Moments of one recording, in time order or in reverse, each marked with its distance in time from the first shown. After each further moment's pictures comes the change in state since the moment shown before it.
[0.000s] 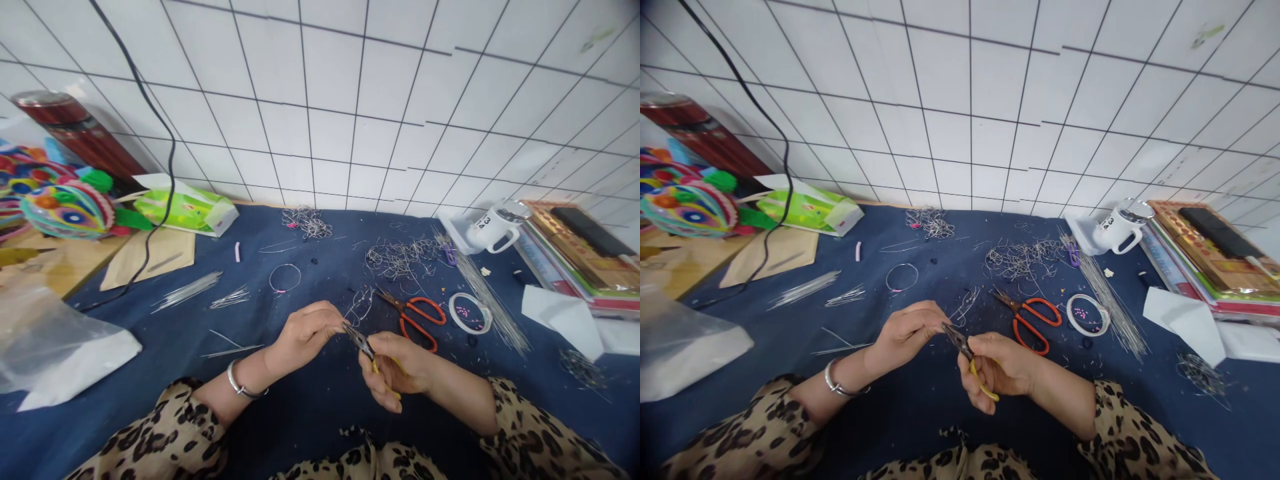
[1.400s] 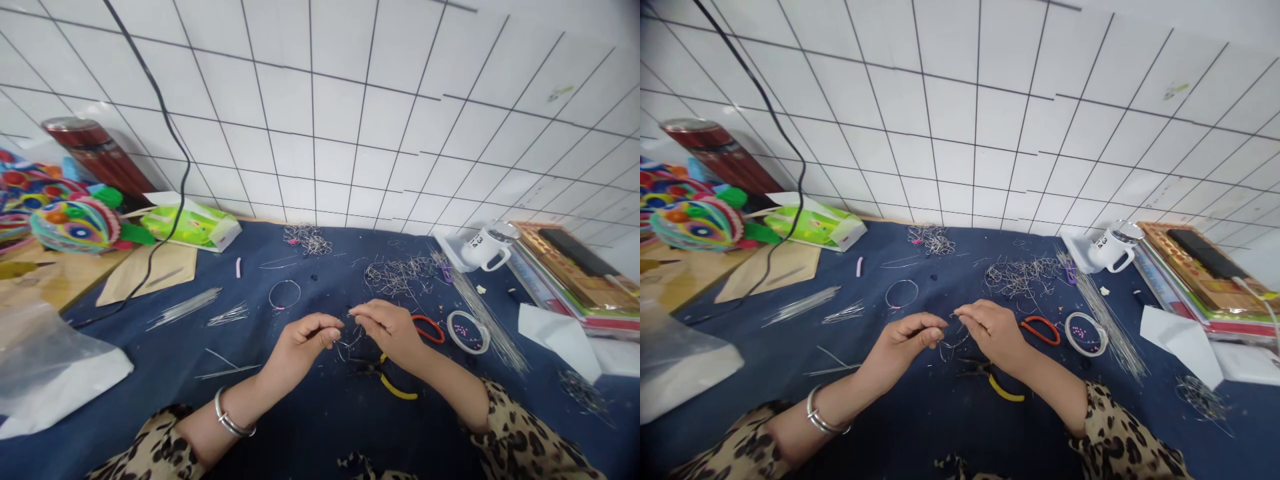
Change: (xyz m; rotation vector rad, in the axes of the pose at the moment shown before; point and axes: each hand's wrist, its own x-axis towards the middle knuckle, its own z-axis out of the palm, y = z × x) left_hand 0.005 0.014 0.001 -0.282 0.197 -0.631; right_hand 0.019 -0.062 0.026 -1.612 0.759 -0.774
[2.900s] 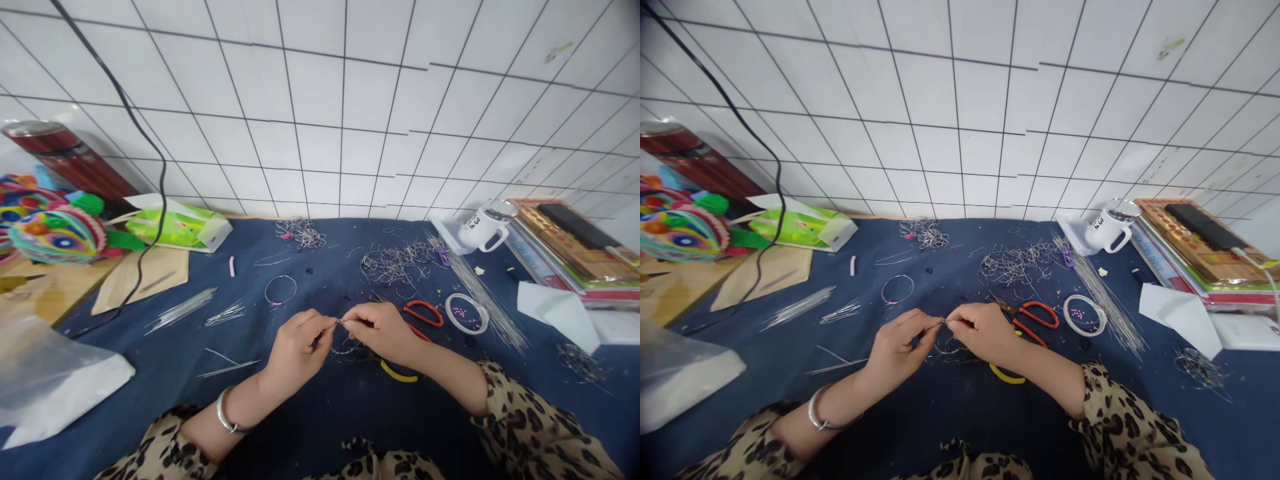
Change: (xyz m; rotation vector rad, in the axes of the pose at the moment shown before) left_hand -0.005 -0.003 0.003 0.676 0.051 0.485; right_hand -0.007 -0.013 0.006 0.164 -0.195 0.223
